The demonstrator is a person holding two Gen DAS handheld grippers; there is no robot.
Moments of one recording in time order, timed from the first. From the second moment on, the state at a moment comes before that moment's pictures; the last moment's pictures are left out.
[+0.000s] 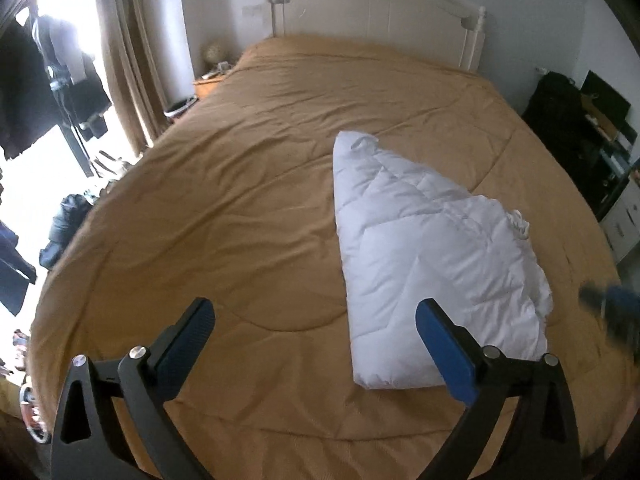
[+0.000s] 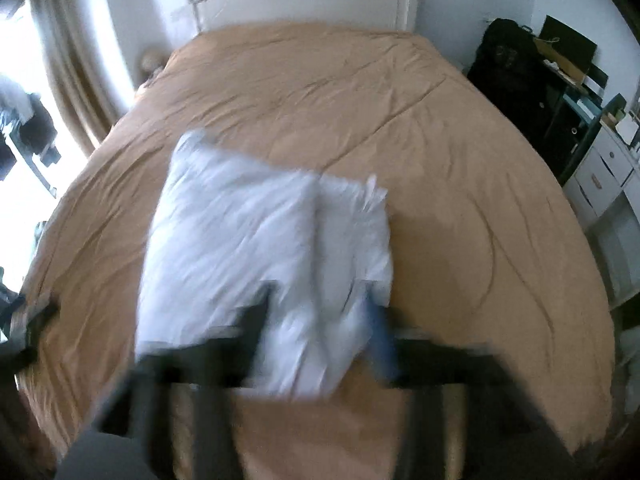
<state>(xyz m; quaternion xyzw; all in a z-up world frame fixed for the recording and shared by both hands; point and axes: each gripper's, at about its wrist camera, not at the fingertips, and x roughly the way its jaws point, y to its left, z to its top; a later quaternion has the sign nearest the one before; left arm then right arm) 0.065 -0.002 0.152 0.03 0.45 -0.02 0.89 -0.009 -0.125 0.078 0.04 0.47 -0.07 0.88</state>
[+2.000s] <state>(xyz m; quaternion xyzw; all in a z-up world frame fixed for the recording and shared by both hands) 0.012 -0.038 0.184 0.02 0.50 0.01 0.87 -0.080 -0.090 0.107 0.03 0.52 -0.09 0.85</state>
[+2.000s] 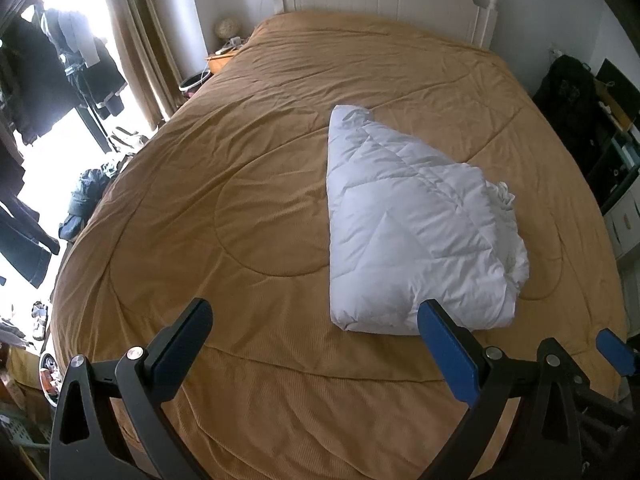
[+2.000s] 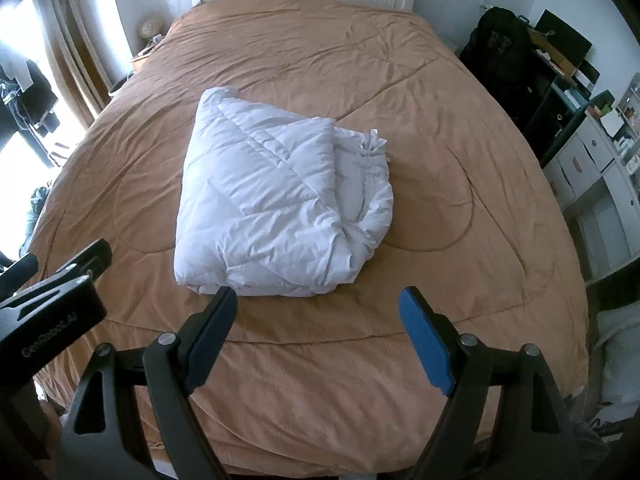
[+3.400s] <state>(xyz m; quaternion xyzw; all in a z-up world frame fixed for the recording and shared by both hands) 0.008 -0.043 0.183 0.01 0.51 0.01 0.86 -0.076 -0.094 0.099 0.03 0.53 -0.08 0.84</state>
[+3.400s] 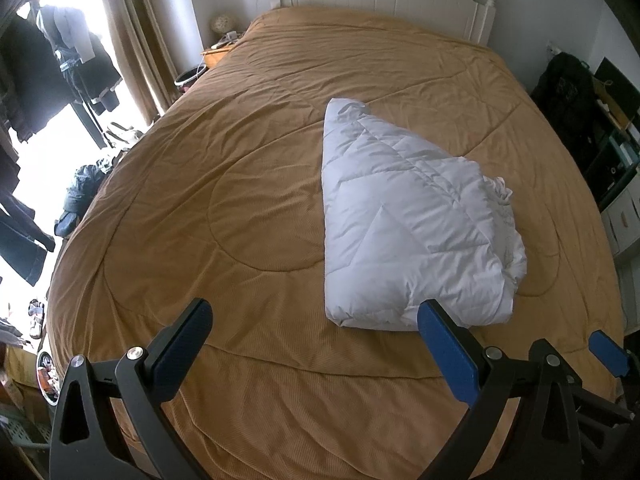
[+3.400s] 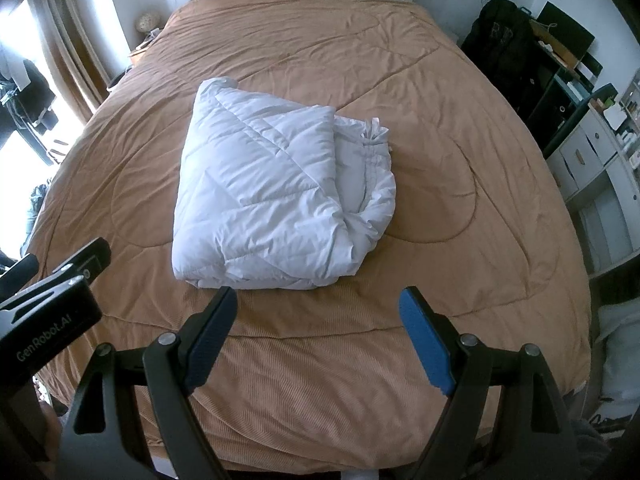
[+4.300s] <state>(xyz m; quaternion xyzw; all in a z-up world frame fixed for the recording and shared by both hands) 0.007 -0.045 0.179 0.01 0.51 0.00 0.86 -0.076 -0.094 0.094 0.03 0.54 -0.08 0.84</state>
